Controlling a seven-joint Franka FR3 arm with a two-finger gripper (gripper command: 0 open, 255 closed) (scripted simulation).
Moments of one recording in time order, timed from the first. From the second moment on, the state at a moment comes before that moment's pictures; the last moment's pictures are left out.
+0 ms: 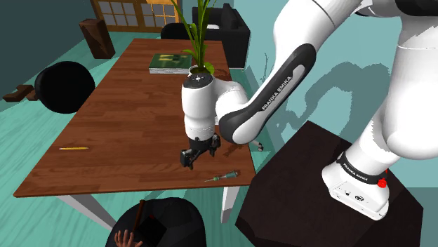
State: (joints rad) arm 0.18 0.41 0.54 -2.20 -0.36 2.51 1.11
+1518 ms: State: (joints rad) arm 0.20 0.44 0.50 -2.23 -0.41 2.58 1.13
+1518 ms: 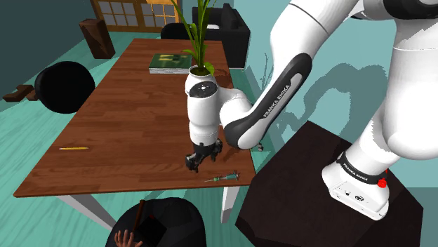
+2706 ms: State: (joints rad) arm 0.39 0.55 0.11 -2.51 -0.81 3.06 1.32
